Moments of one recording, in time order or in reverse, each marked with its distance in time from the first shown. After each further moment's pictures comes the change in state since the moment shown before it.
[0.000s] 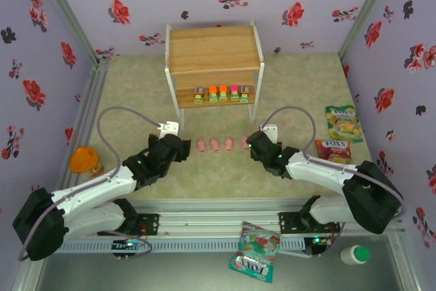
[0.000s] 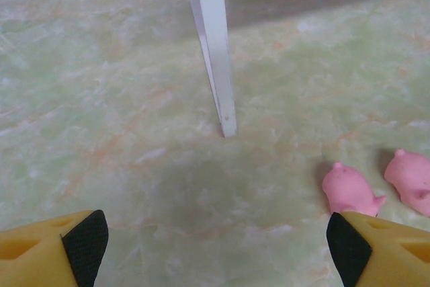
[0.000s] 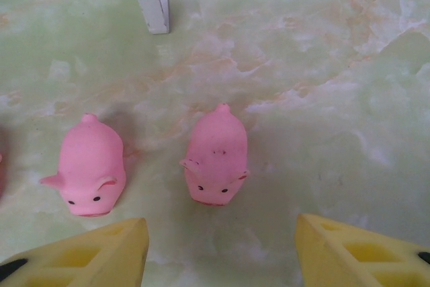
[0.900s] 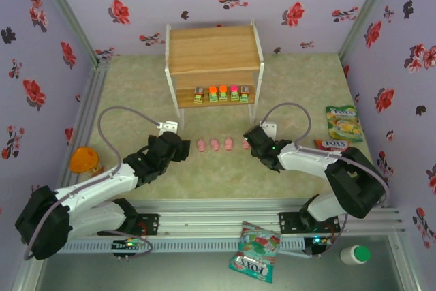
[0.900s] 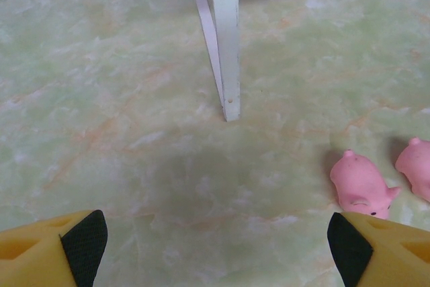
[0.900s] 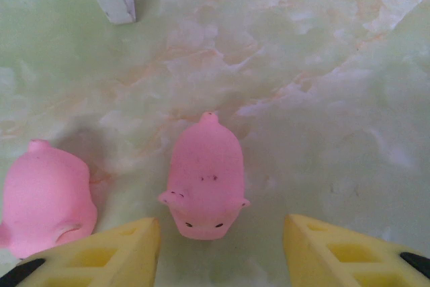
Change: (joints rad) left arm 0.059 0.025 0.000 -0.008 0.074 -0.012; right arm -0.057 0.154 0.065 0.001 -0.030 0.050
